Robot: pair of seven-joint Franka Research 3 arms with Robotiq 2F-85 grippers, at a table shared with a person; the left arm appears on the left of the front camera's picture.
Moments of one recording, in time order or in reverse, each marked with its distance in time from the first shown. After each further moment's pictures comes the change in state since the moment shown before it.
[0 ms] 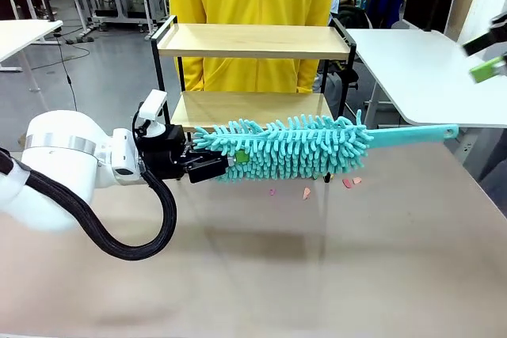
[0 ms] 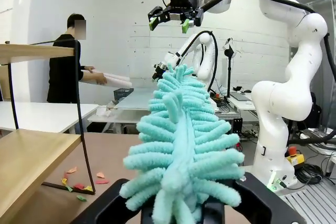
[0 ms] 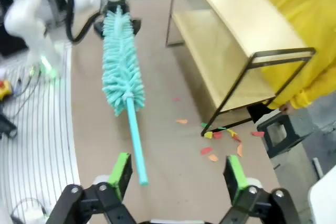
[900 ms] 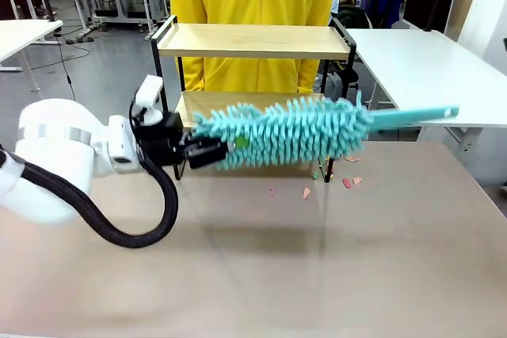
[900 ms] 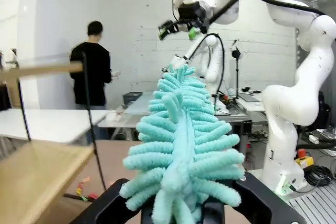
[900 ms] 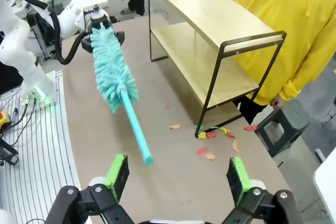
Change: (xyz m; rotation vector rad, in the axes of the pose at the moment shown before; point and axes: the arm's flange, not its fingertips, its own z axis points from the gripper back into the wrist) left arm 0.032 0.003 -0.003 0.044 -0.007 -0.055; right arm -0.030 -0.002 0.023 -0.049 -0.079 -0.100
